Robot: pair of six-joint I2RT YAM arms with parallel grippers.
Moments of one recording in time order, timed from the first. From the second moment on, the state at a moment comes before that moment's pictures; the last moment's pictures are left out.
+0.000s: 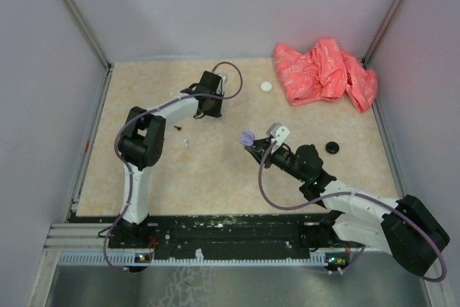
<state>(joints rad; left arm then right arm) -0.50 2.19 1.63 -0.30 -0.07 -0.16 0.70 1.04 0.30 0.75 -0.22 -0.01</state>
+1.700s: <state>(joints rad) -0.51 2.18 1.71 -0.80 -0.11 -0.30 0.70 1.00 0.30 0.64 -0.29 0.02</state>
